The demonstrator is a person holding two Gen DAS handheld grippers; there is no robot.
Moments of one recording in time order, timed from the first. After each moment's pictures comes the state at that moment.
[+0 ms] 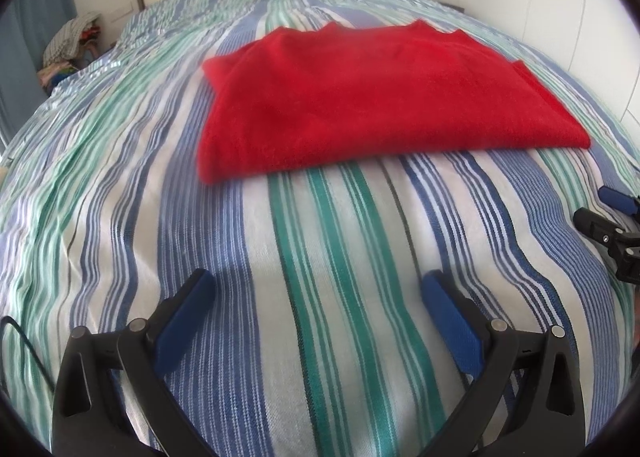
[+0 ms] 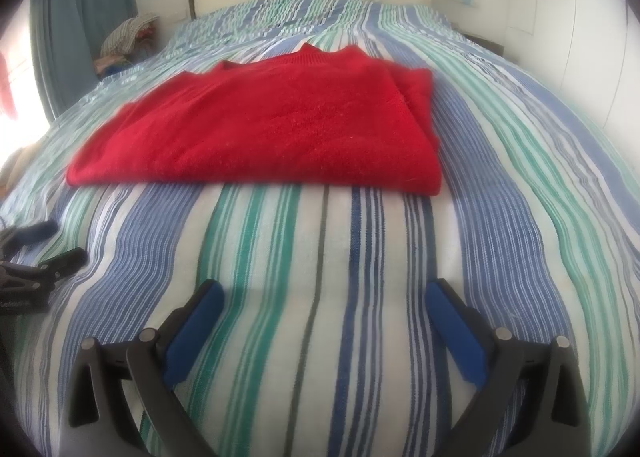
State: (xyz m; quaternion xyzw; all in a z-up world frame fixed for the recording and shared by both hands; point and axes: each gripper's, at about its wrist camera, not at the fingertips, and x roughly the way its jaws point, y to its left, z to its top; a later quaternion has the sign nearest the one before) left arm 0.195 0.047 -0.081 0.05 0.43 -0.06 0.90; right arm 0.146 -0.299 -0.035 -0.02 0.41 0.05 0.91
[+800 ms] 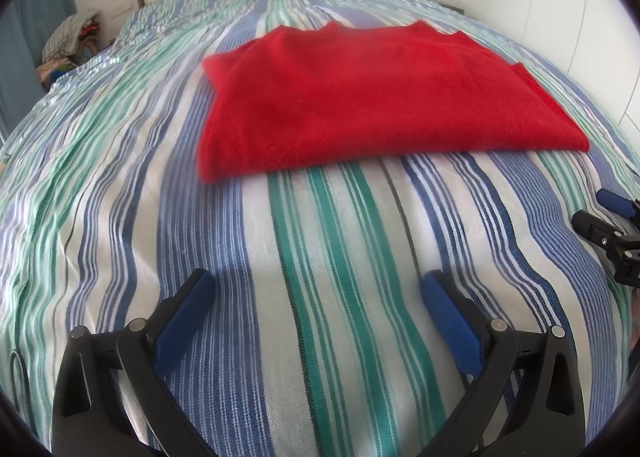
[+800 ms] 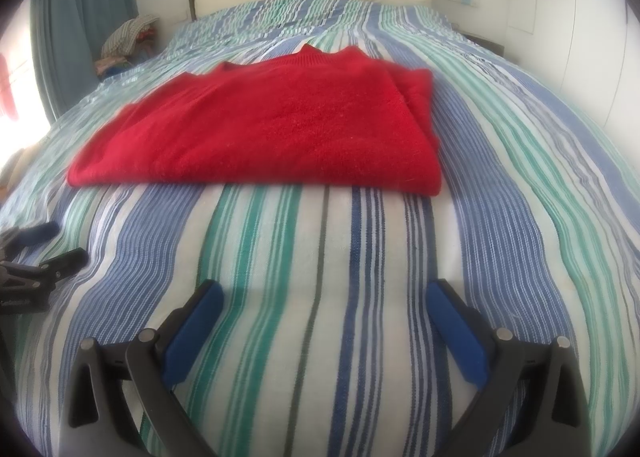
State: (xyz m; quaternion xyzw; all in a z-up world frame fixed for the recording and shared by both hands) left arm 0.197 0.049 -0.082 0.05 0.43 -0.06 0.90; right arm 0.144 -0.298 -0.035 -0.02 0.41 0.05 0.91
